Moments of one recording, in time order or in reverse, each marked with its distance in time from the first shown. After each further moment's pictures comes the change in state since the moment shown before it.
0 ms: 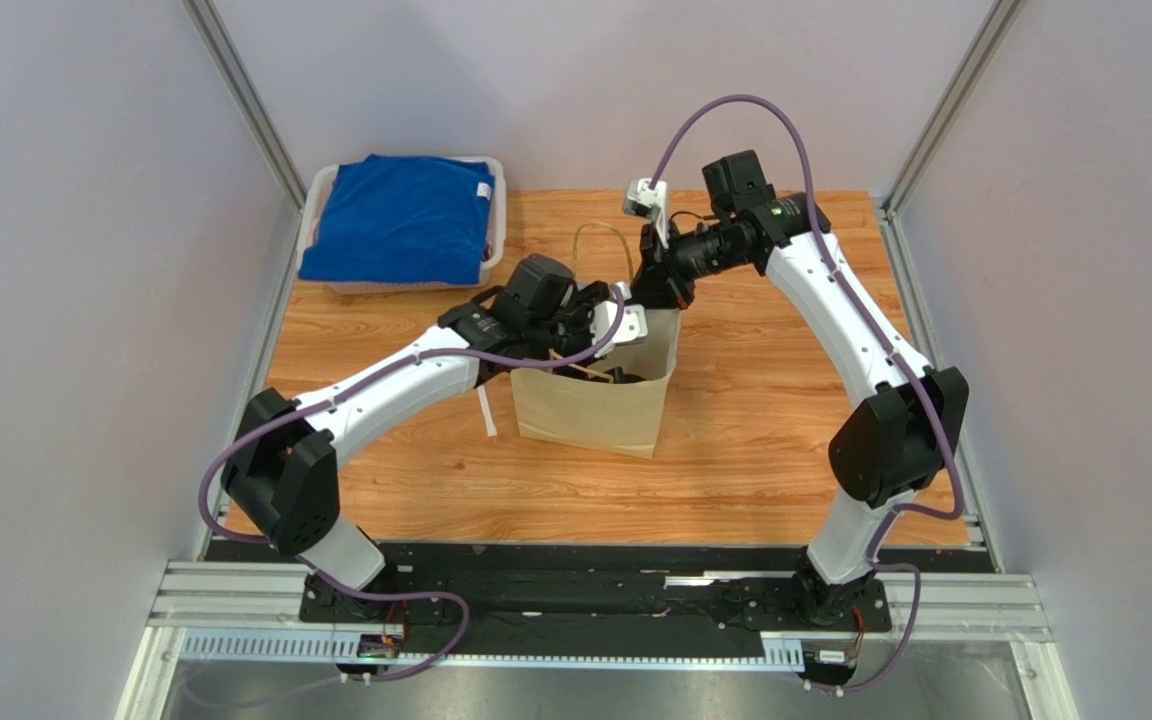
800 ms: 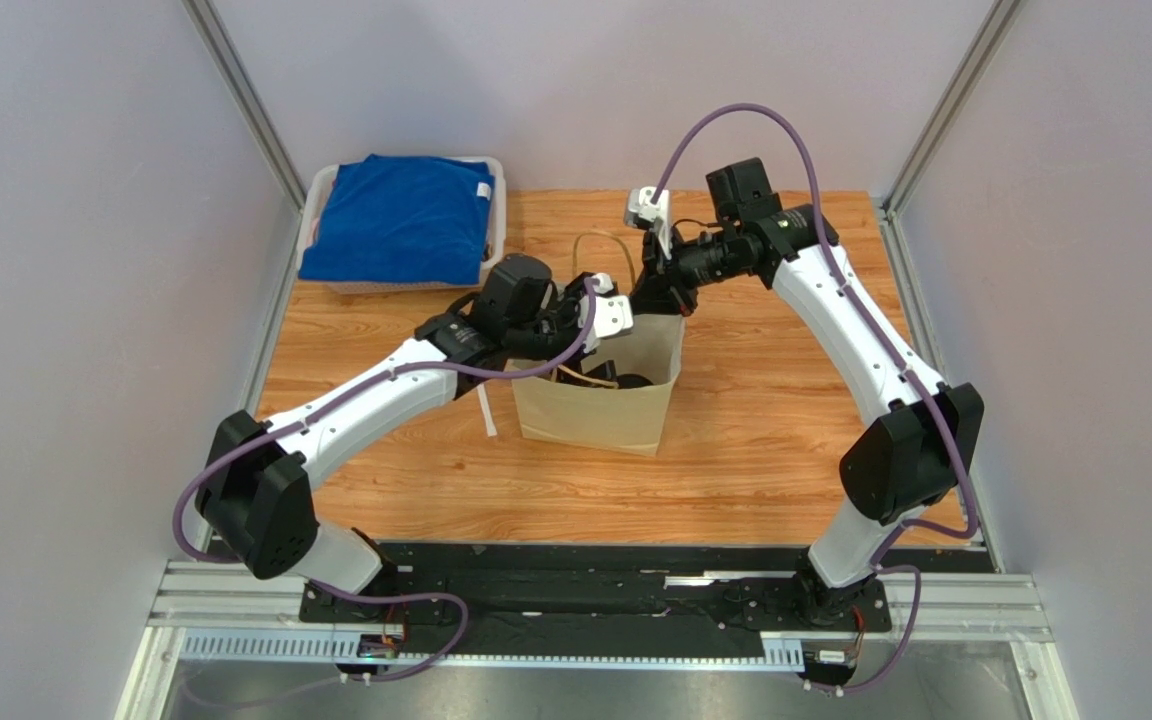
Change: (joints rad) left arm 0.012 -0.101 -0.077 0.121 0.055 -0.051; right arm 0.014 -0.075 -0.074 0.046 0.026 -0.051
